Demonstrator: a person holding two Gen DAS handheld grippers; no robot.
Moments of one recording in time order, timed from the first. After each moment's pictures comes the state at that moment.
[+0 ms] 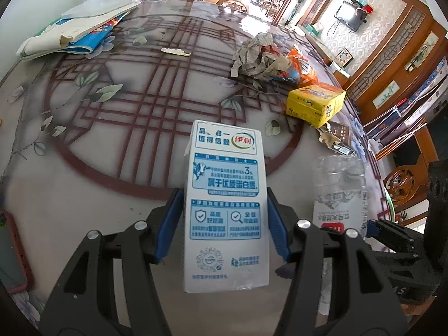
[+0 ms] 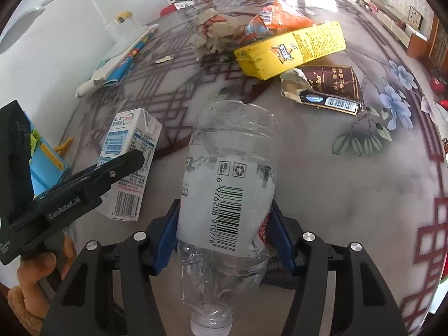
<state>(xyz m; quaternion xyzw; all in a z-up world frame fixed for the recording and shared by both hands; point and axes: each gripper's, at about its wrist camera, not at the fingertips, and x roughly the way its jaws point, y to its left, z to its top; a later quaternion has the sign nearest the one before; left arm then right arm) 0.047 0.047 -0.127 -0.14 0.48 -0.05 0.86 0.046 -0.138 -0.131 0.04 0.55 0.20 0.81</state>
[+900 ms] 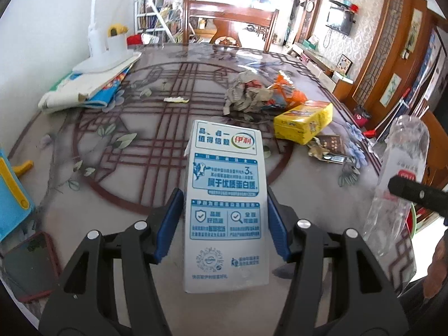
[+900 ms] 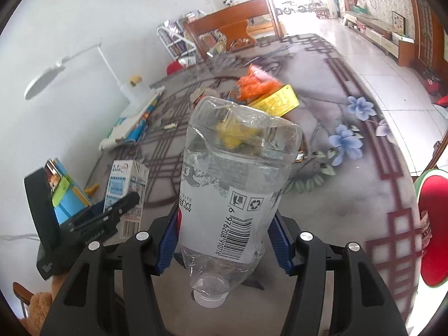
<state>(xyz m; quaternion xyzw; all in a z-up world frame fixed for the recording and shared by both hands) 0.016 0.018 -0.085 -0.05 0.40 -0.02 0.91 0.028 -0.220 -0.070 0.13 0.45 0.21 0.86</state>
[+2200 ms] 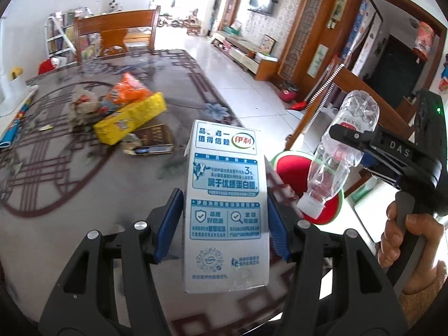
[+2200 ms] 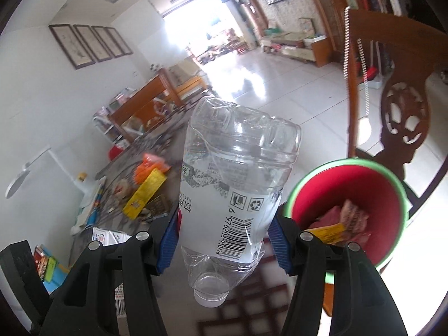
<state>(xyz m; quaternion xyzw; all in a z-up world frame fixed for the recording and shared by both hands) -0.015 -0.184 -0.050 -0.02 0.40 -0.21 0.89 -0.027 -0.425 -0.043 0.25 0.35 0.02 0.90</state>
